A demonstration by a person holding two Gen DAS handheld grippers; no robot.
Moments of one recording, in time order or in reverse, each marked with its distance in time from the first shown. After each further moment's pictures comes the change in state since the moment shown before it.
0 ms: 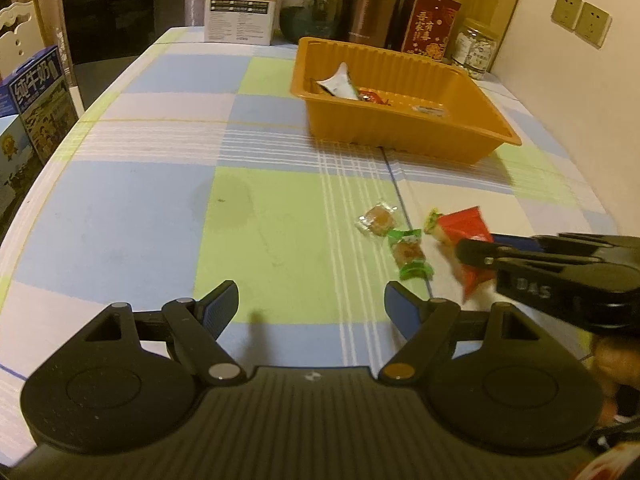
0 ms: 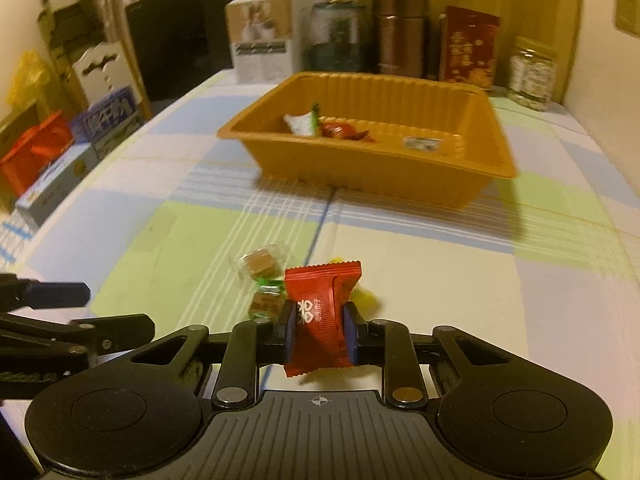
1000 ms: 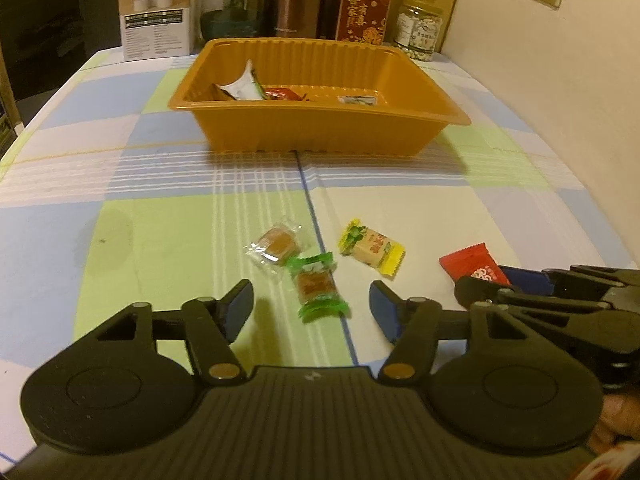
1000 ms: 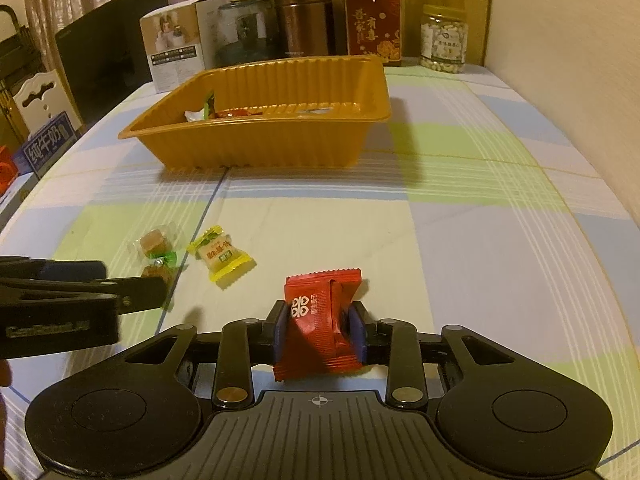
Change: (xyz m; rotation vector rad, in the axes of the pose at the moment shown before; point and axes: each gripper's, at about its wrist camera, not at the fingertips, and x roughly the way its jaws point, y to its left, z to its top) left arm 0.050 -0.068 0.011 0.121 -0.013 -0.066; right arm -0.007 -0.055 -0.029 0.128 -0.007 -0.127
